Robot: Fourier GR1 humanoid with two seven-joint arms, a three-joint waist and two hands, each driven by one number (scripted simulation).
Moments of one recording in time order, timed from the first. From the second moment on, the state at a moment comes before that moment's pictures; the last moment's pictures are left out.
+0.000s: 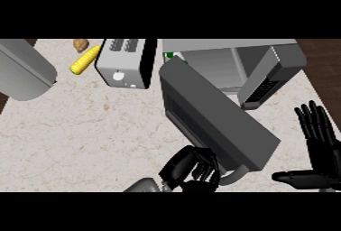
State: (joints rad) left arm -0.41 0.01 -0.91 -1.11 0.10 0.26 -0.19; right arm 0.05 -0.25 -0.16 -1.44 -0.18 0.30 -0.56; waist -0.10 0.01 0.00
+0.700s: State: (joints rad) left arm -0.62 0.01 -0.96 -1.06 0.39 0.54 -0.28; right arm 0.04 -0.34 -0.13 -1.63 -0.31 0.48 -0.44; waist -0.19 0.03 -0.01
